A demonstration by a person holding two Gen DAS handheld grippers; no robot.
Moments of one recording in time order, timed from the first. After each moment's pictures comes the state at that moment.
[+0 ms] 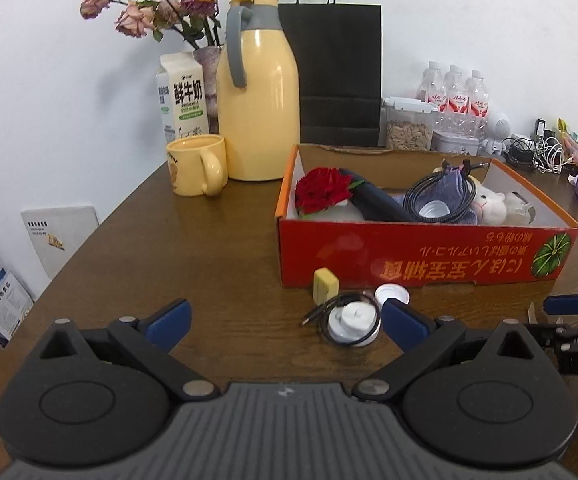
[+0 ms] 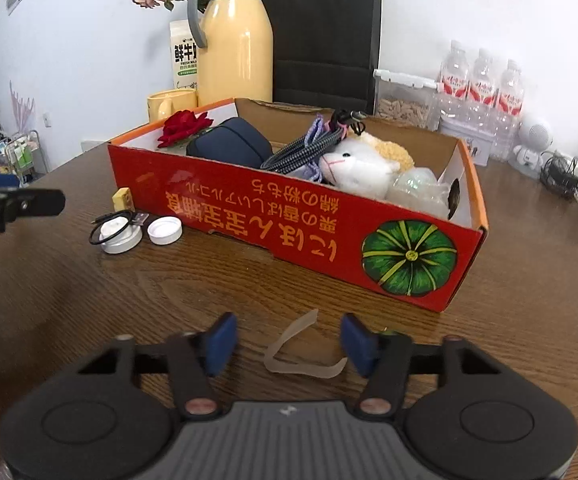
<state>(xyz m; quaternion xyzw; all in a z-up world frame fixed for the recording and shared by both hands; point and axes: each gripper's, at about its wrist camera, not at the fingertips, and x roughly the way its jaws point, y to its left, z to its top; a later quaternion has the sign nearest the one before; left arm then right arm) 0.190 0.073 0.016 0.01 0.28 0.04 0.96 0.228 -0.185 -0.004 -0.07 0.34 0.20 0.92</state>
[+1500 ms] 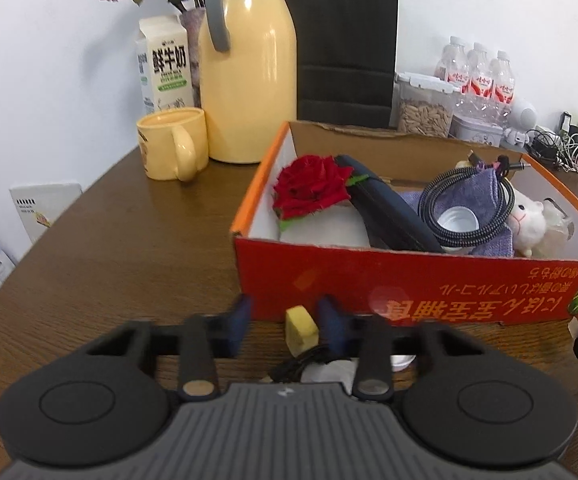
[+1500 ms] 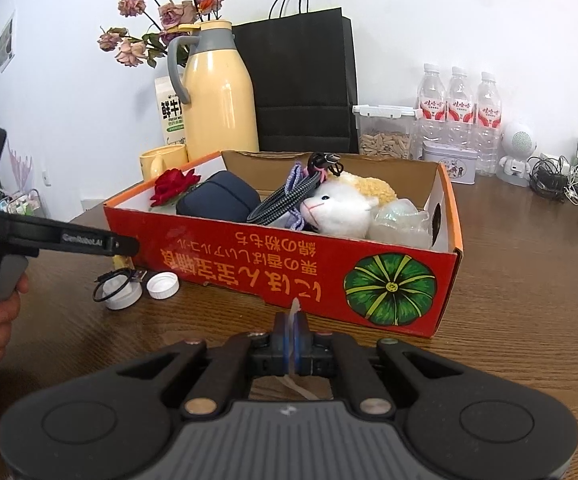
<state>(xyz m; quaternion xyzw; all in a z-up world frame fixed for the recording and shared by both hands) 0.272 0.056 -0.004 -0.01 0.32 0.04 0.95 0.224 -0.204 0.005 -0.01 0.27 0.20 0.94</state>
